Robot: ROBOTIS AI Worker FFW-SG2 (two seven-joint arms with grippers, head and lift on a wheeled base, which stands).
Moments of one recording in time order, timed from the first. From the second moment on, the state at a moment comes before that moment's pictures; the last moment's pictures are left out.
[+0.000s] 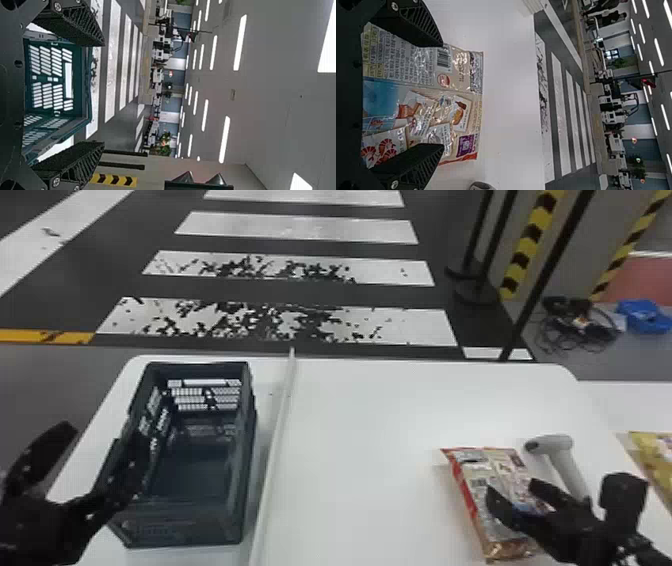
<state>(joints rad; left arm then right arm) 0.67 0.24 0.19 -2.05 0.41 -0.25 -0.25 0.32 -0.26 -0.23 -1.62 -0.25 0.29 0.50</state>
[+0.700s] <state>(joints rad) 0.64 0.24 0.19 -2.02 0.42 -0.25 -0.25 0.32 -0.27 -0.22 -1.61 -0.22 0.28 0.50</state>
